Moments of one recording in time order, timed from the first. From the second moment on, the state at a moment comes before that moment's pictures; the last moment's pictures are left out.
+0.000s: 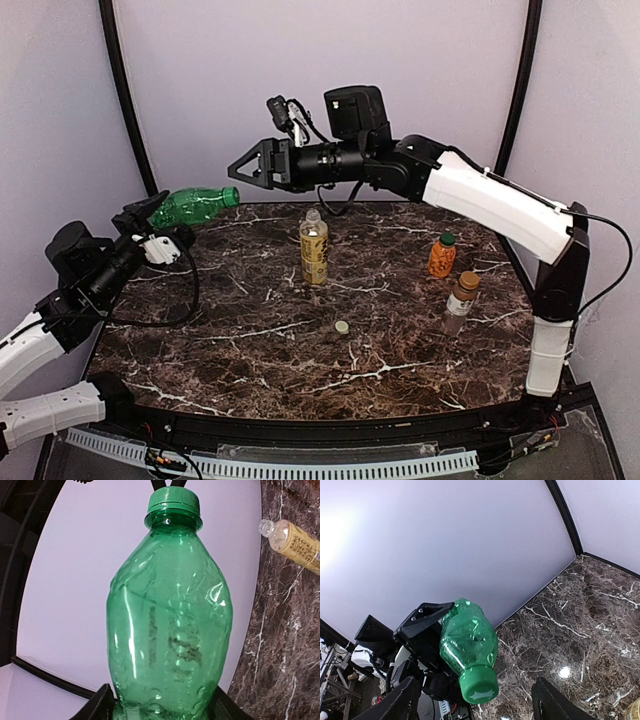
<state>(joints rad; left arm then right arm) -0.55 0.63 0.58 0.16 -0.10 1.29 0.99 1.93 2.07 -0.36 -0.40 0.52</state>
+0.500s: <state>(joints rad) -0.57 0.64 0.55 0.31 -0.16 1.49 0.99 2.02 2.12 -0.32 -0.49 0.59</state>
